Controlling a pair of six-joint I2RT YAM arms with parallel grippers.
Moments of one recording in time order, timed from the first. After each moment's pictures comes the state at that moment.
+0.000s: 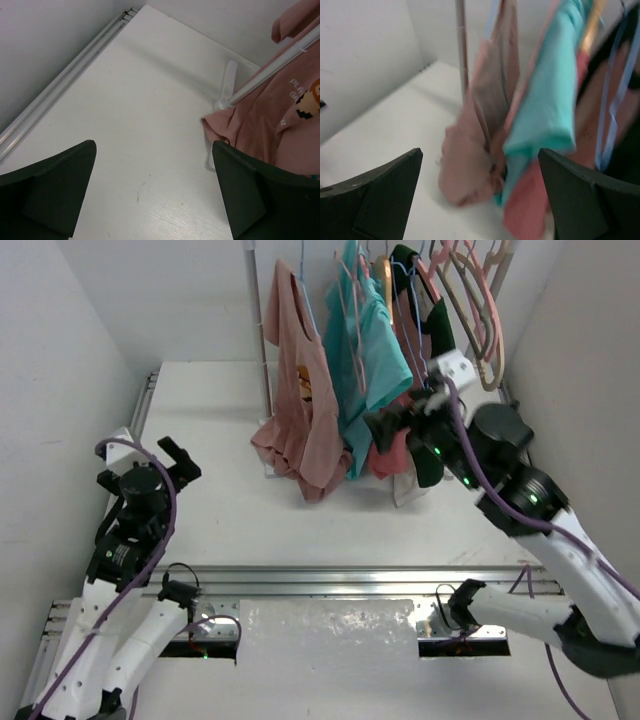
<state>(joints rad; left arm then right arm) -0.23 0.60 0.85 -0.56 -0.63 -0.43 0.72 1.07 1.40 -0.30 0.18 -0.01</state>
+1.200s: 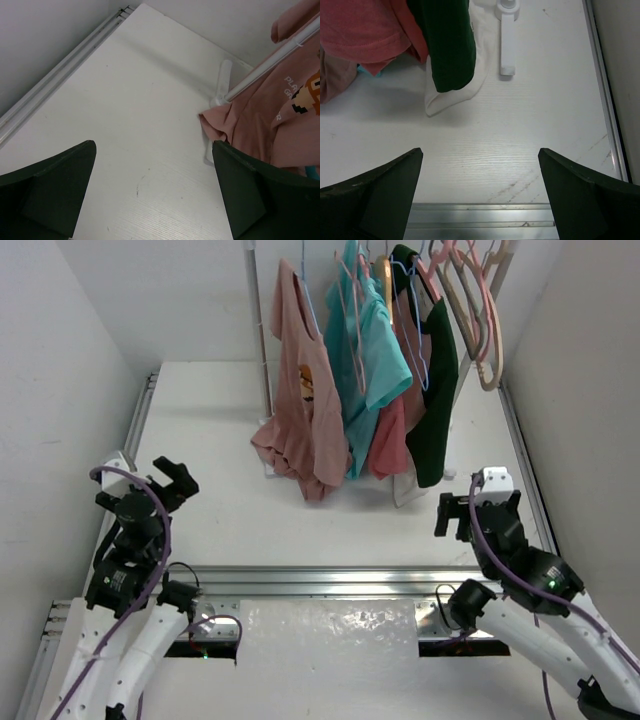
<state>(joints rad) -0.23 0.42 0.74 -0.58 -0.61 -0.46 0.72 0.41 0.72 -0.85 0.69 0.28</state>
